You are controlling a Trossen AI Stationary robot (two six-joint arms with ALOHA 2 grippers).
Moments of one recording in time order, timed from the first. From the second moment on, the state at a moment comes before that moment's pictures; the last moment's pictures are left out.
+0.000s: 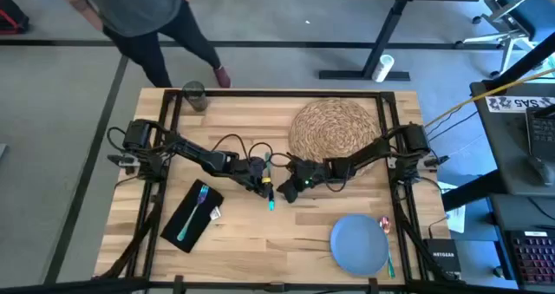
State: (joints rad) left arm -0.05 1.83 0.81 0.17 0.10 -1.05; right arm 0.07 1.95 0.74 0.54 -0.07 0.93
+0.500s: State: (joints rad) left arm -0.06 1.83 0.81 0.17 0.11 -1.05; right arm 0.00 1.96 0.74 0.54 -0.28 1.11
